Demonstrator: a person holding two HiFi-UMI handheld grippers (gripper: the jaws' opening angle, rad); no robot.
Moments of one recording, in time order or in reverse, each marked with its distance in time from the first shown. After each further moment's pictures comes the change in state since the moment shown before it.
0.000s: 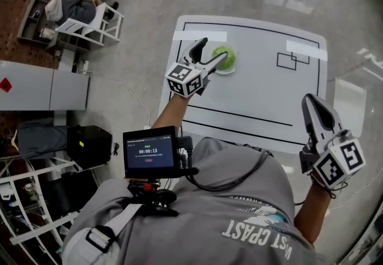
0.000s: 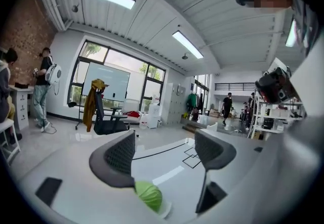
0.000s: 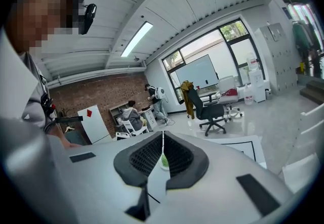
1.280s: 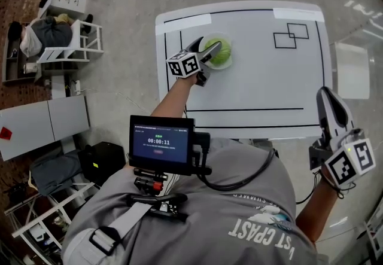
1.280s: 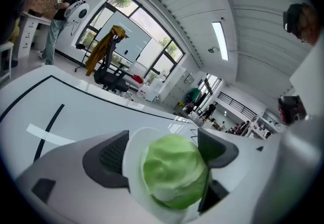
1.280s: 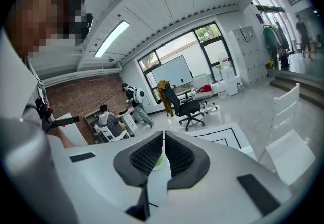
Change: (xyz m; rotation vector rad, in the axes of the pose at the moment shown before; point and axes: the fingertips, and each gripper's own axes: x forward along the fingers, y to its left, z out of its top) left arm 0.049 0.067 -0.162 -0.430 0.237 -0.114; right arm -0.006 -0.010 -0.041 0.153 -0.028 -0.270
